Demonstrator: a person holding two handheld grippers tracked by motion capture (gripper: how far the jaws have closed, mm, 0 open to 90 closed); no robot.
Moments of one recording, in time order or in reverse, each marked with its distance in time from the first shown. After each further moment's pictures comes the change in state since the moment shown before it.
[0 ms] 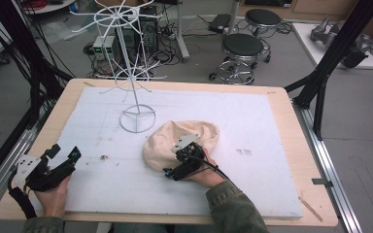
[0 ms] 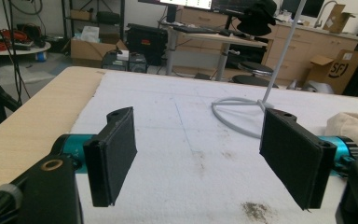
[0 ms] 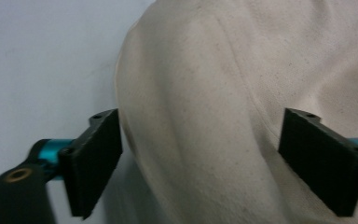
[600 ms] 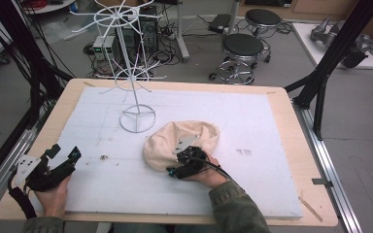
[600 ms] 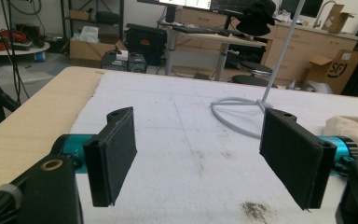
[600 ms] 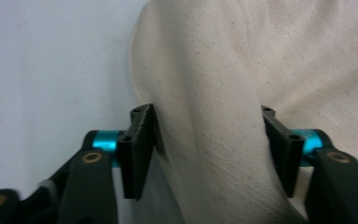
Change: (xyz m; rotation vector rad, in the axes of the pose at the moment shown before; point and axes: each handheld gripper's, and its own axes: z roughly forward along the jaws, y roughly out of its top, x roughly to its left) left arm 0.000 0.000 0.000 -0.001 -0.002 0.000; right arm 0.000 -0.002 -0.006 0.052 0.037 -0.017
